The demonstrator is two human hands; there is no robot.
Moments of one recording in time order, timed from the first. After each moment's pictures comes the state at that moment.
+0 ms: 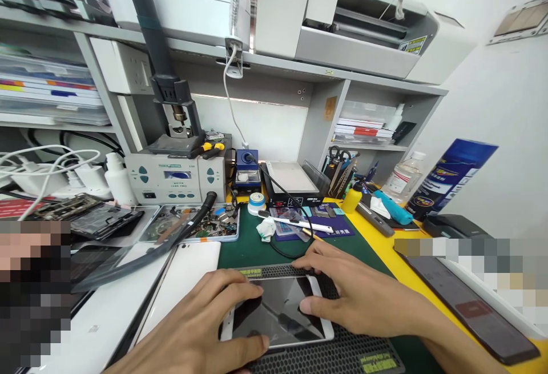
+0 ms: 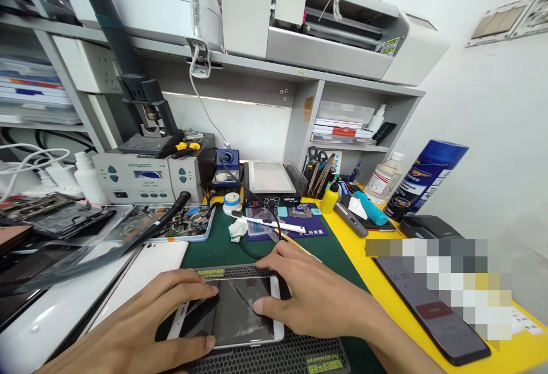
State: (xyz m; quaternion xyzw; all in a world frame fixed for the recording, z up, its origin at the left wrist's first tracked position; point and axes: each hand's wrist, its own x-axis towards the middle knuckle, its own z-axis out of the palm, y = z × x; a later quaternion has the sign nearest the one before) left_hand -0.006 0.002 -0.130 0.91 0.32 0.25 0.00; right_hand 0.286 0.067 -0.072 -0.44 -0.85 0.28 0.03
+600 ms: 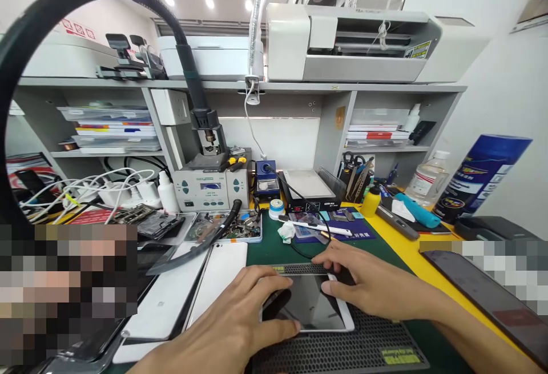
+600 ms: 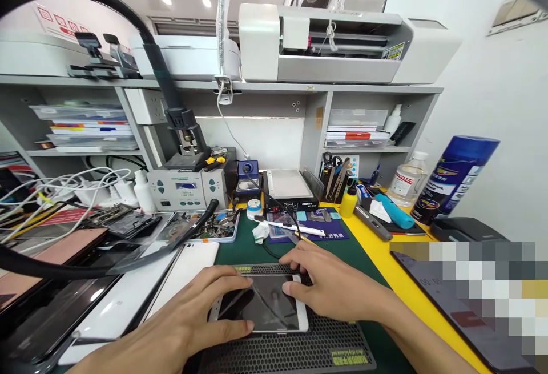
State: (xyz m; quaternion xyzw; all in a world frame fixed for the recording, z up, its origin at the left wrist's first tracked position) left_hand 0.007 -0.010 -0.086 0.93 0.34 0.10 0.04; right_hand 0.287 0.073 -0.078 -0.44 -0.85 0.29 0.06
